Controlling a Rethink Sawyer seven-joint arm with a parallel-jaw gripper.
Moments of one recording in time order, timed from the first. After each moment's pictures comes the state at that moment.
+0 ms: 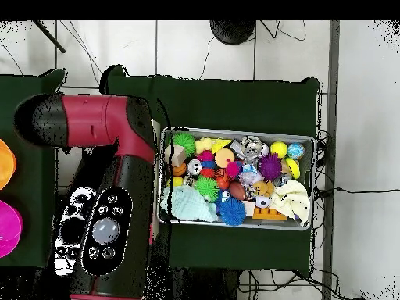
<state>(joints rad) 0.29 -0.45 -0.39 1.02 0.27 0.85 2.13</state>
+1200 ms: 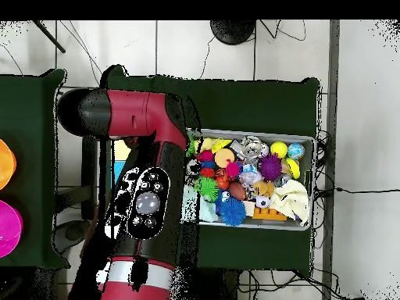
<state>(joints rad) 0.21 -0.38 -0.35 1.03 0.26 0.85 2.13</state>
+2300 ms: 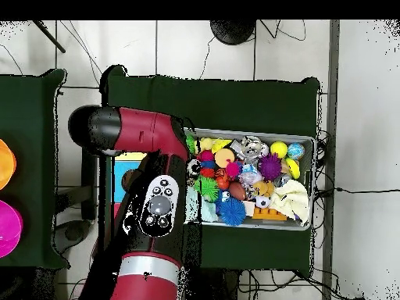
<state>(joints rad) 0.19 -0.40 -0.25 1.19 0.34 0.85 2.13</state>
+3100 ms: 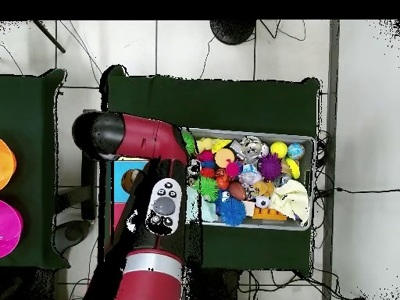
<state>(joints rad) 0.18 -0.41 -0.21 1.25 0.38 0.80 2.13</state>
